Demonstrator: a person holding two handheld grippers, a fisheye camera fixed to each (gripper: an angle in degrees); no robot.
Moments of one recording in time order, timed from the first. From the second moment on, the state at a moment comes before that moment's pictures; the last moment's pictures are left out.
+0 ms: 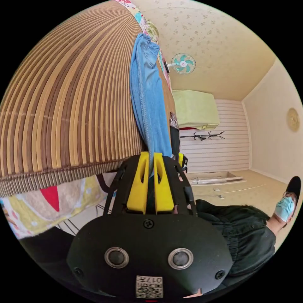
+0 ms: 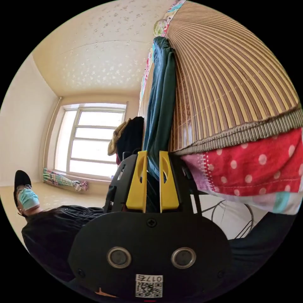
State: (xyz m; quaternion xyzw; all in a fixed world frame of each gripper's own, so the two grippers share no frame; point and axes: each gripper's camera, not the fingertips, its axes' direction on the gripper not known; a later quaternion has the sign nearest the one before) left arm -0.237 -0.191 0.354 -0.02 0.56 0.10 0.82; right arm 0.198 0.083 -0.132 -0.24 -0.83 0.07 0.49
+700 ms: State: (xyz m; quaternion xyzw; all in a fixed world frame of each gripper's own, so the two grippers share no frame) left arm -0.235 -0.162 0.306 -0.02 0.54 0.15 0.83; right arm 0.247 0.054 -0.156 -0.30 -0.80 0.01 0.52
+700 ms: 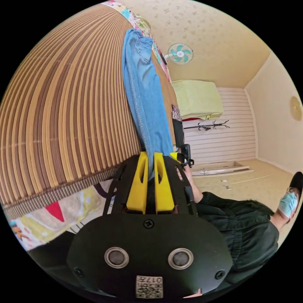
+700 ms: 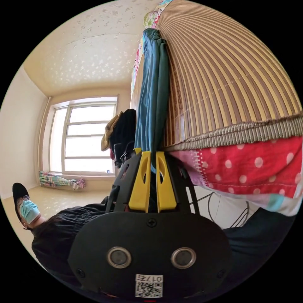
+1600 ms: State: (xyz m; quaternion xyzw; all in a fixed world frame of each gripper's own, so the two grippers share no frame) left arm -0.185 -0.216 -0.179 0.29 0.53 0.36 0.72; right arm 0.490 -0.296 -0.454 0.13 -0.82 -0.09 0.54
